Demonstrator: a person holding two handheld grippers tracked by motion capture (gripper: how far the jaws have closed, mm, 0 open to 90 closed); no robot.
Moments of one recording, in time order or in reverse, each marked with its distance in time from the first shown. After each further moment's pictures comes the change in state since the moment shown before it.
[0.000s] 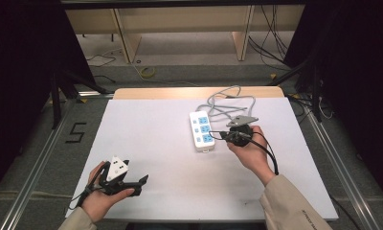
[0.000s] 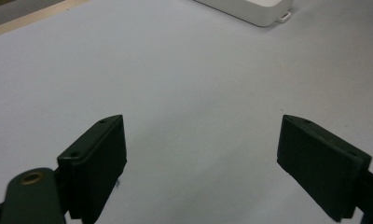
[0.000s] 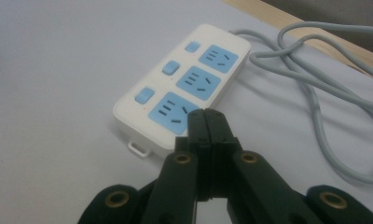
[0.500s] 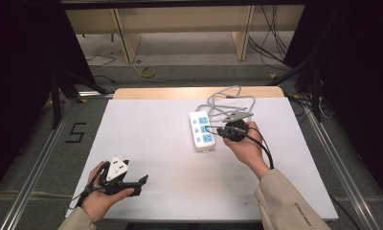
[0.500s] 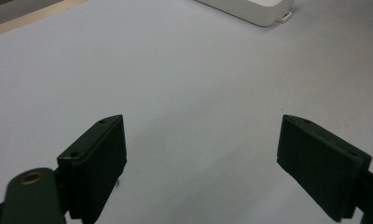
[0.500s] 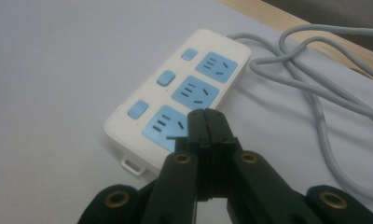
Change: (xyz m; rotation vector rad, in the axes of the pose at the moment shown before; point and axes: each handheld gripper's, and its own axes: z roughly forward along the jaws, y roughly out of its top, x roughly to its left) left arm 0.001 0.000 0.000 0.001 0.001 -0.001; right arm -0.003 0.011 0.015 0.012 0.001 0.014
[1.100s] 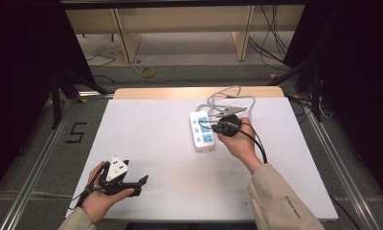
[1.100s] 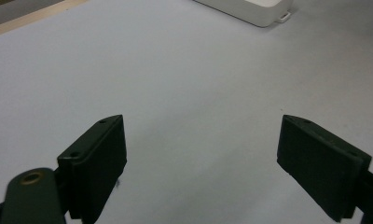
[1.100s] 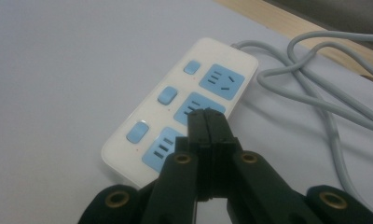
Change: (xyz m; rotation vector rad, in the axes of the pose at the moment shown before) left arm -0.001 0.000 0.000 -0.001 -0.004 0.000; right arm 0.002 0.016 0.019 0.016 0.002 0.012
